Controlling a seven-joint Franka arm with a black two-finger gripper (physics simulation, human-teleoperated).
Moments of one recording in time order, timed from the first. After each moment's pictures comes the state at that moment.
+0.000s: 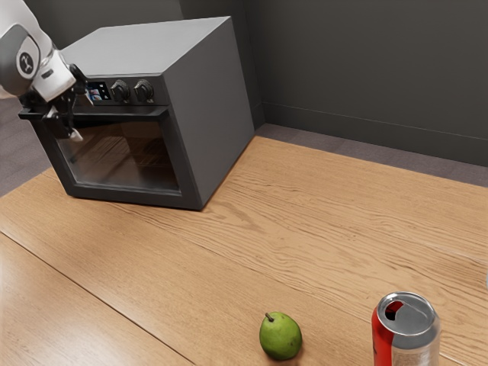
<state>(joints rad) 0.20 0.25 0.42 -1.28 -0.08 1.93 1.65</state>
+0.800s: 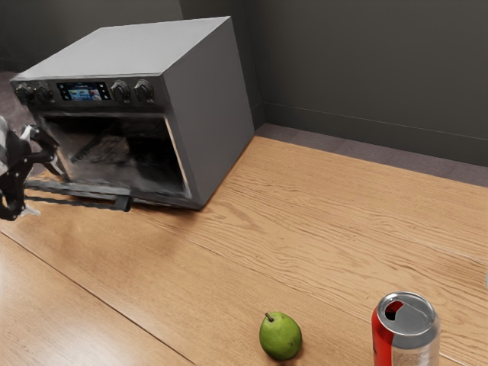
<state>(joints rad) 0.12 -0.80 0.18 -2.21 0.29 2.00 1.60</state>
